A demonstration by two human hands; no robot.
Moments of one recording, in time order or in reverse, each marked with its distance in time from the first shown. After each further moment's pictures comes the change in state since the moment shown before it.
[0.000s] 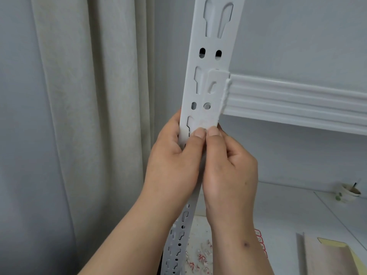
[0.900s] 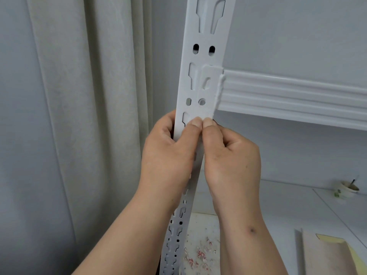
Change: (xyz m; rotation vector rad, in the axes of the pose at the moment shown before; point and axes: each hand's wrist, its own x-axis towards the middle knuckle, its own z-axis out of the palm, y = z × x) left_hand 0.005 -0.002 0.006 -0.099 0.094 -0.013; right_hand 0.007 -0.007 -0.008 -0.116 -0.021 -0.064
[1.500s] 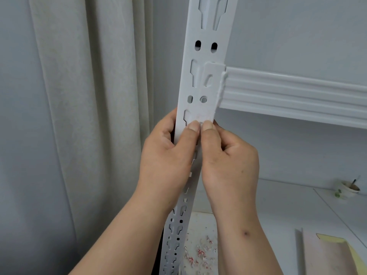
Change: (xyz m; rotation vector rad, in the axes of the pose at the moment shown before) left_hand 0.000 -0.009 -0.006 -0.022 -0.050 0.064; right_hand -0.004 0.005 0.001 -0.066 0.001 -0.032
